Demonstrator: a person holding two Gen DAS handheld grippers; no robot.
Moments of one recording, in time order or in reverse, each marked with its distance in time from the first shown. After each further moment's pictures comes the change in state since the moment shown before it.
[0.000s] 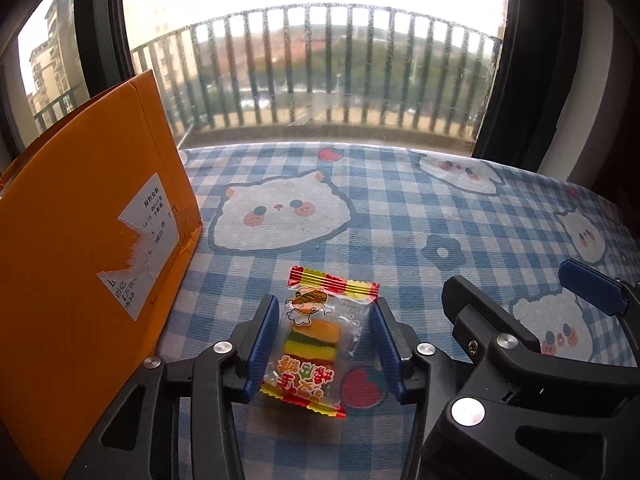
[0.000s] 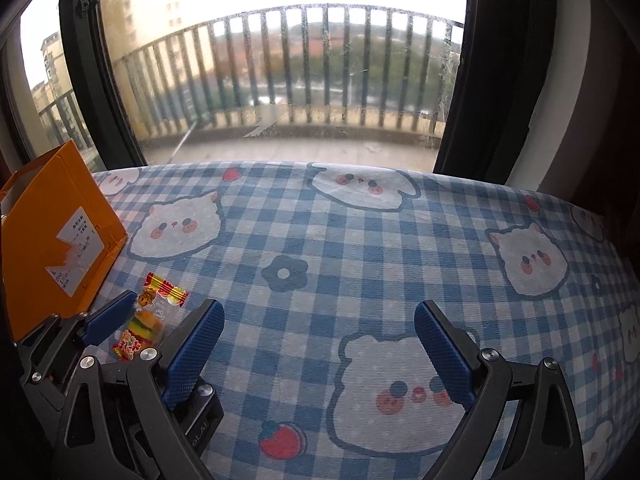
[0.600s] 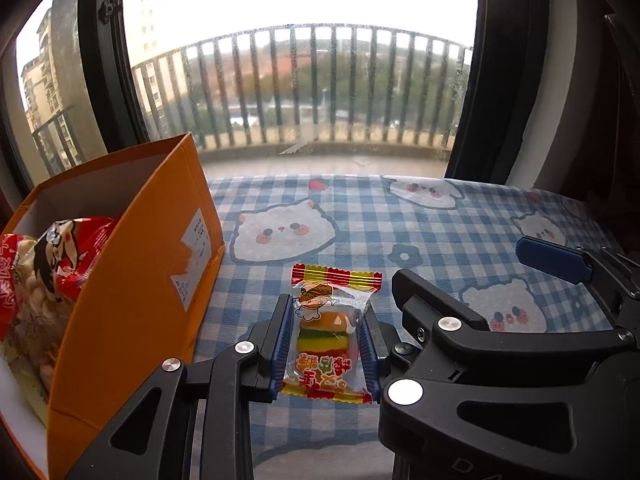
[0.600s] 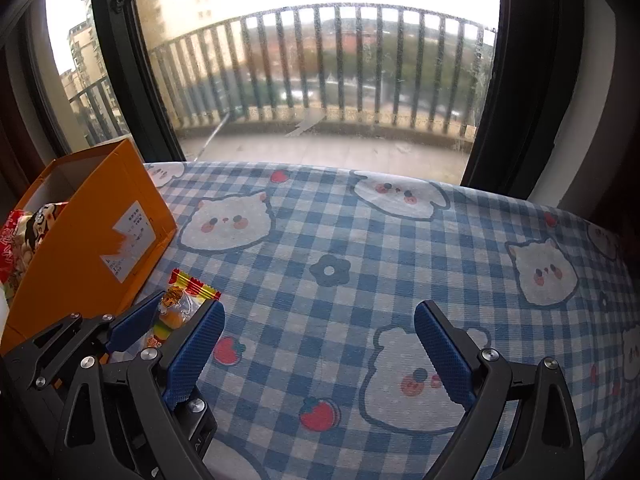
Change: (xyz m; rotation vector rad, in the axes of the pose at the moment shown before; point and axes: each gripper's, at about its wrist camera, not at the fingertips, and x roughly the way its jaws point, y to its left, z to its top) left arm -0.070 -0.005 -0.005 0.058 -0.079 -0.028; right arm -0.036 0.014 0.007 -0.067 0.001 0.107
